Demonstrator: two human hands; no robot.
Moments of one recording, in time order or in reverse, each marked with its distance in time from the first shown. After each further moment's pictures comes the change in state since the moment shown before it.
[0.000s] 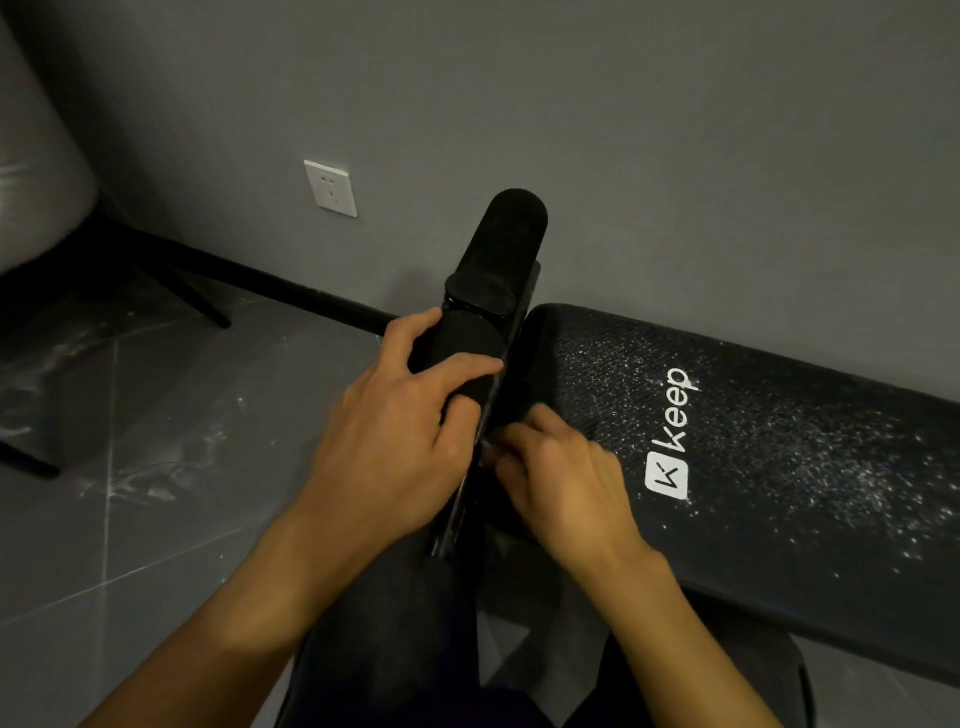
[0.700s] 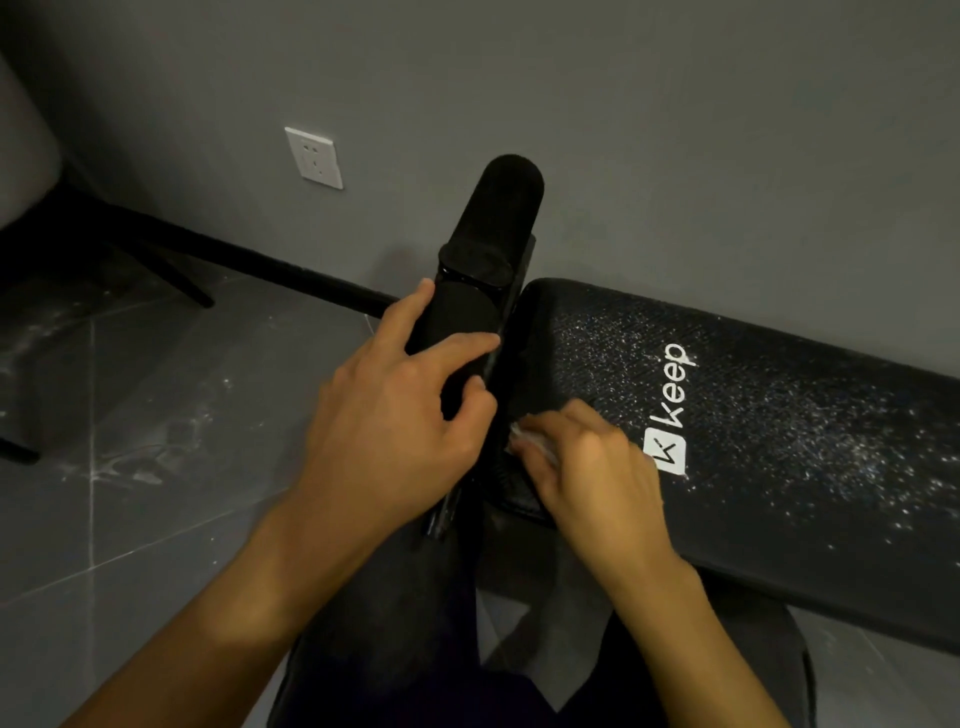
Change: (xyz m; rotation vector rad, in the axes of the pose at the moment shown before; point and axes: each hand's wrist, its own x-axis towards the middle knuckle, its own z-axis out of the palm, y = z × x) left_hand -0.005 0.003 0.005 0.100 0.053 0.011; right_hand -0.022 0.014 0.006 0.053 0.121 0.129
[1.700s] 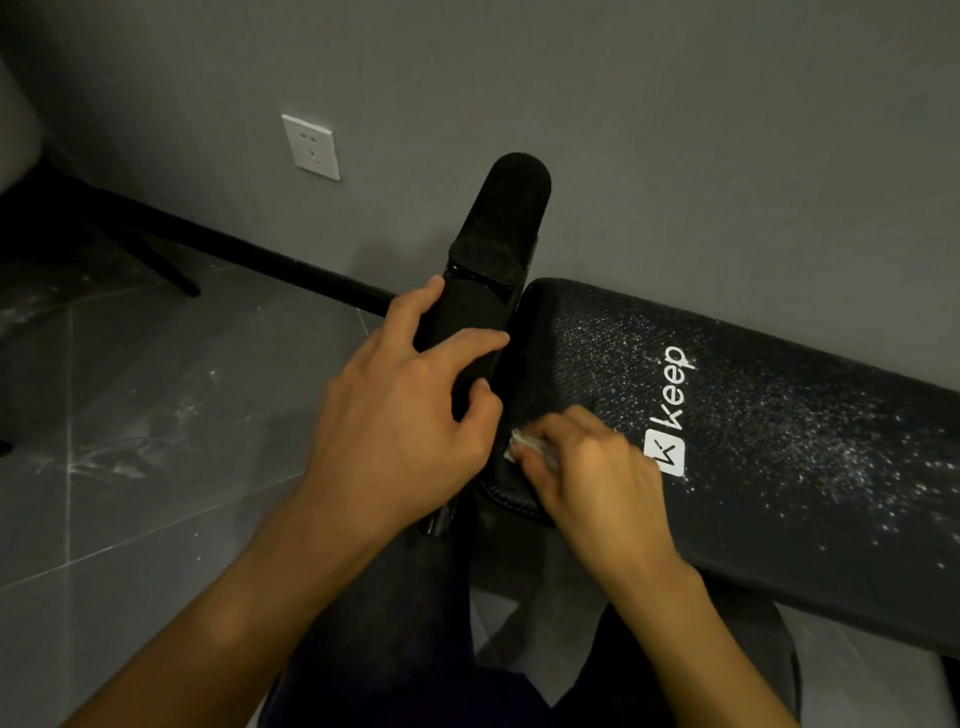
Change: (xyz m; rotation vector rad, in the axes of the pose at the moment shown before) left_hand 0.000 -0.008 0.002 -0.032 0.016 0.046; right_hand -0.002 -0.001 0.000 -0.054 -0.005 -0.021
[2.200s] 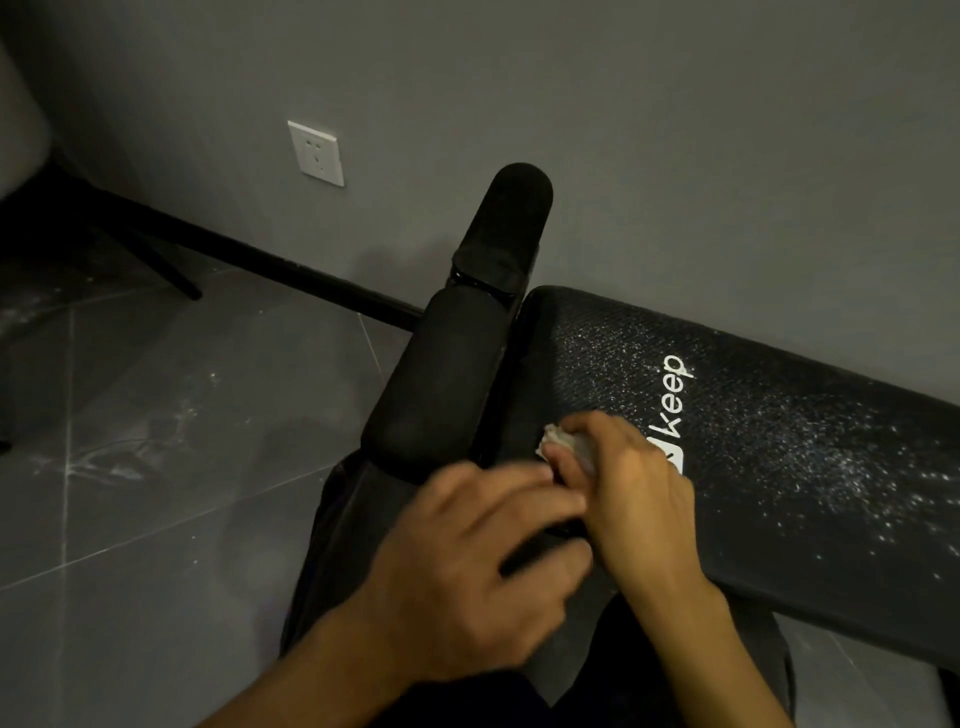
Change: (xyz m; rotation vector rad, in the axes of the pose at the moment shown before) left_hand -0.066 0.014 0.041 0.031 0.246 0.681; right_hand -0.007 0.012 -0.011 0.052 0.037 0.146
